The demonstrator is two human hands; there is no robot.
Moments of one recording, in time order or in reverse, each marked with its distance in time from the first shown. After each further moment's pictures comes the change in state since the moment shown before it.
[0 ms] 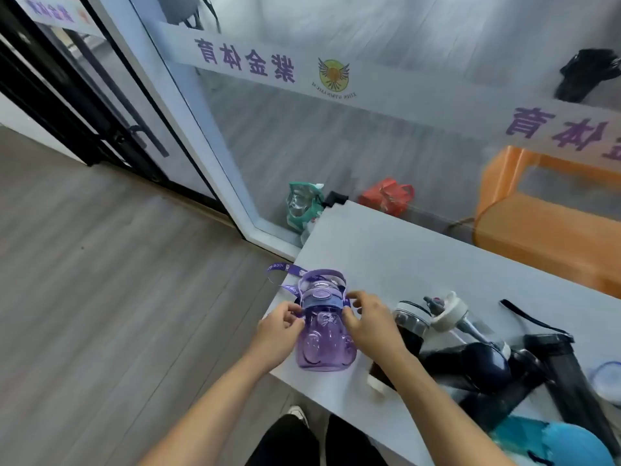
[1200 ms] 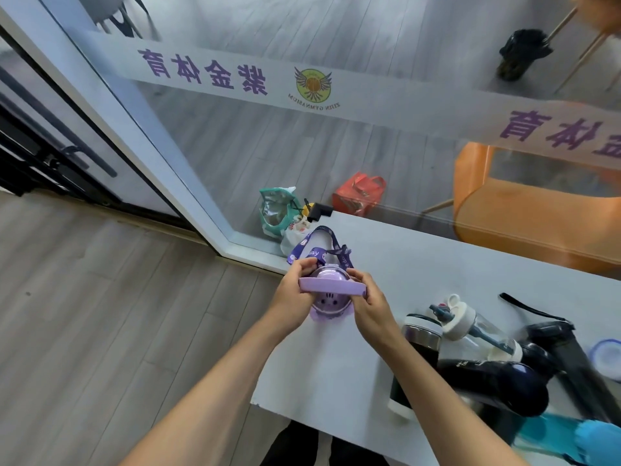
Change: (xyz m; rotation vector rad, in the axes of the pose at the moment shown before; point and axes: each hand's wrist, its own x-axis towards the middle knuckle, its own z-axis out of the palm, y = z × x) left_hand 0.111 0.062 -0.033 -0.281 -0.194 0.280; right_hand 0.054 -0.049 -0.001 0.722 0.137 0.090
